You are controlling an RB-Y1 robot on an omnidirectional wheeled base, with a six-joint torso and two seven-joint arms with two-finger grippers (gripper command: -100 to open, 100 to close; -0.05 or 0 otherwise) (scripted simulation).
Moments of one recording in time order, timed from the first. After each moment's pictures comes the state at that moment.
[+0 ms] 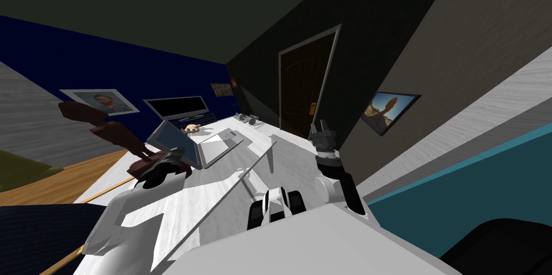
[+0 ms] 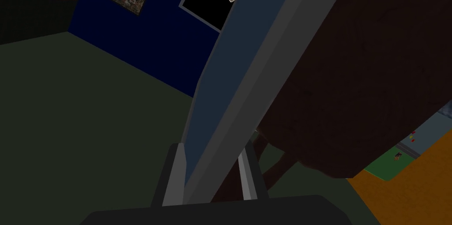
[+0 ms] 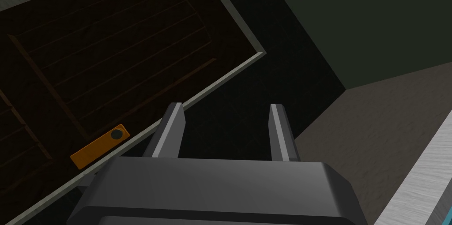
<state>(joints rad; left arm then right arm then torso) -0.02 0.31 0.53 -1.84 -0.29 0.56 -0.46 0.51 0.02 0.06 -2.34 -0.12 -0.44 -0.11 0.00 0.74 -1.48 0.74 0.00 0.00</state>
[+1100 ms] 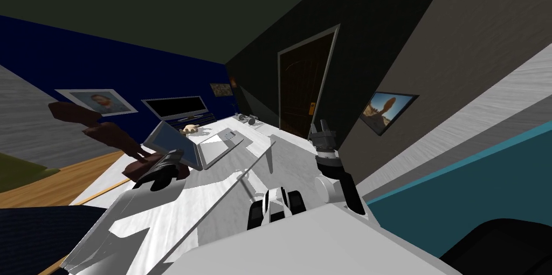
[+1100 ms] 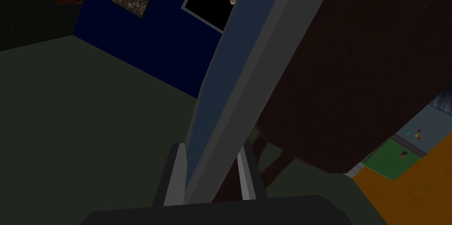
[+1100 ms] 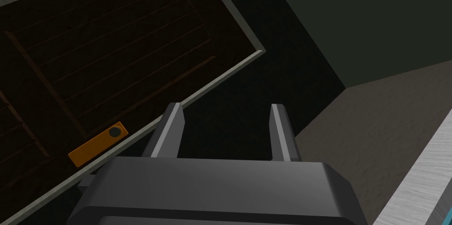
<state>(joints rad) 0.09 0.46 0.40 -1.86 -0.43 0.60 -0.15 0.51 0.02 0.06 -2.34 -0.12 -0.44 -0.11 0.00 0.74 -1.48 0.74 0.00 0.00</state>
